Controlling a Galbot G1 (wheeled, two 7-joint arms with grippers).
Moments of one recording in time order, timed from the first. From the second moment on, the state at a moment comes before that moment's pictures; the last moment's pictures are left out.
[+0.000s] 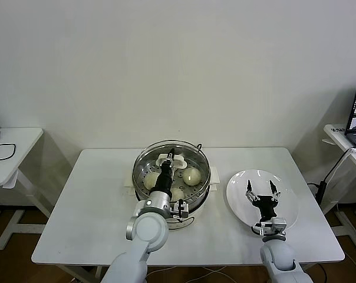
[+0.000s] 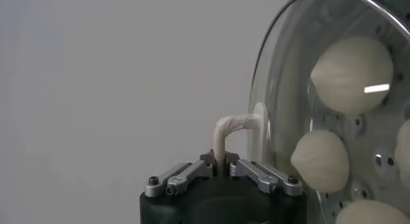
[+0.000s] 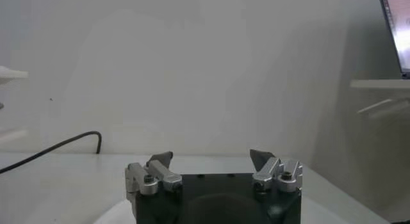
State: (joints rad) left arm 1.00 -1.48 -0.05 -1.82 1.54 0.32 0.24; right arm -1.15 1.24 0.46 1.41 0.26 0.25 0.15
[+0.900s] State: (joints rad) left arm 1.01 -1.47 -0.05 -1.80 1.53 0.32 0.24; right arm -1.15 1.24 0.46 1.39 0.25 0.27 0.15
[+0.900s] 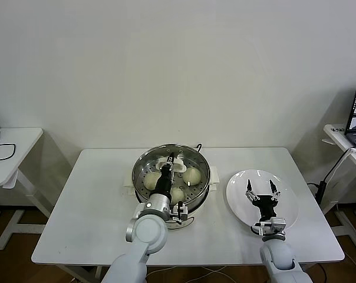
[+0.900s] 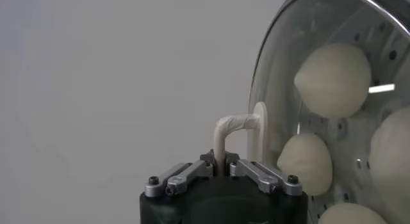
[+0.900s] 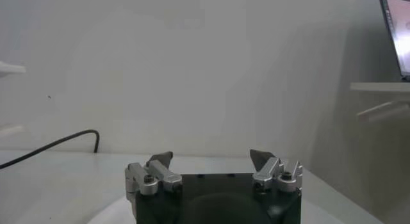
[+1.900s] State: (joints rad) left arm 1.03 -1.47 -0.06 -1.82 1.54 0.30 0.24; right arm -1.14 1.24 0.46 1.40 0.24 0.27 0.15
